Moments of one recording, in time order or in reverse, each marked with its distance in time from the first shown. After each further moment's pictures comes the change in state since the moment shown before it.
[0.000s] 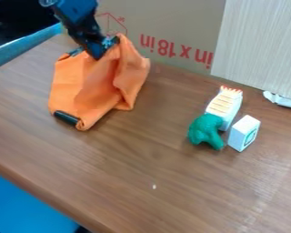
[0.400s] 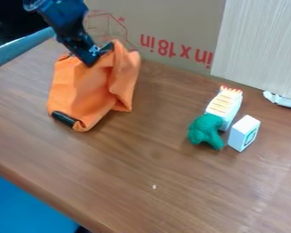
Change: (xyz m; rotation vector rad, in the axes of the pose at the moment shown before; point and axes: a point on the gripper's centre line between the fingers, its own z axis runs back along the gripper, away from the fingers) arm -0.019 -0.017 0.016 -0.056 0.006 -0.059
